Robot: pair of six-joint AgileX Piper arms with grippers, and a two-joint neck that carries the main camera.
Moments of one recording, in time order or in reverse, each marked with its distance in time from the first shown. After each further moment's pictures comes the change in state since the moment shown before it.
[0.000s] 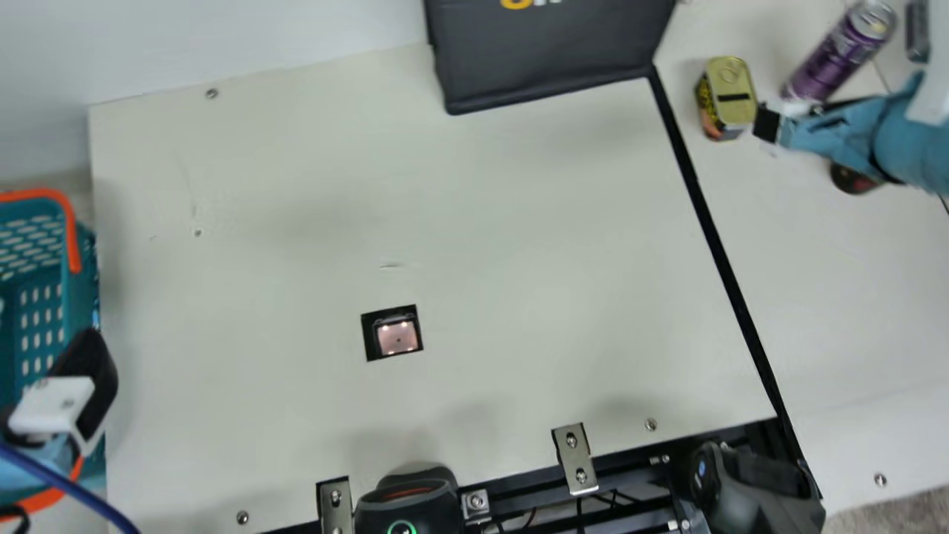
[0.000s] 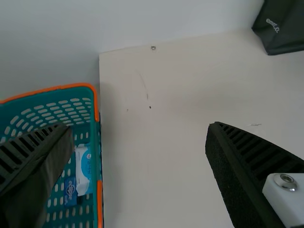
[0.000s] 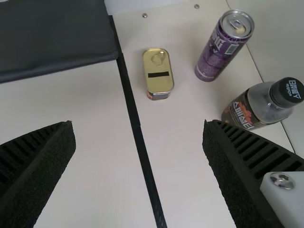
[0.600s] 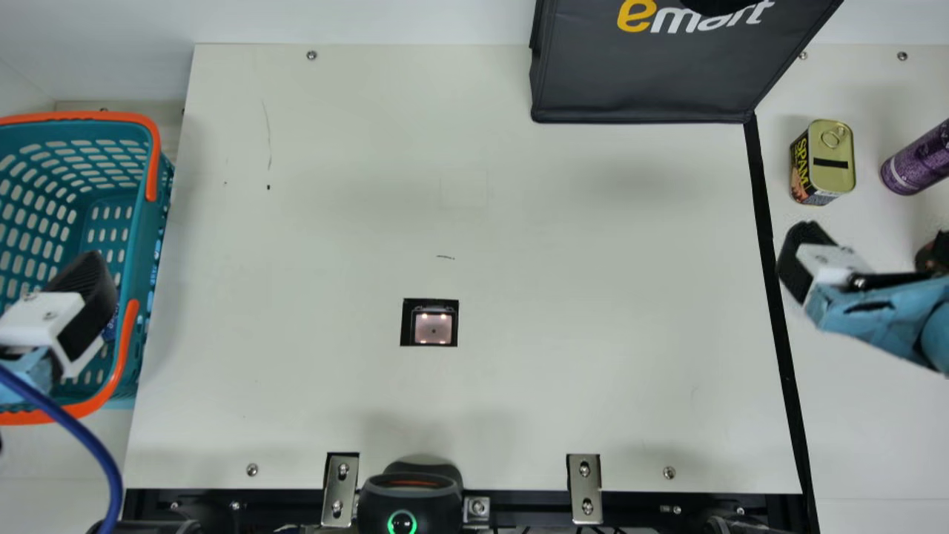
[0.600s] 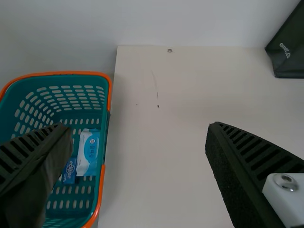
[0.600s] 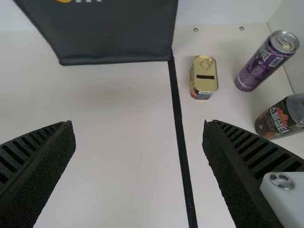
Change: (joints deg) left arm 1.4 1.5 -7.5 2.9 7.3 -8.5; right arm 18.0 -14.3 1.3 -4.6 6.7 8.6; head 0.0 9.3
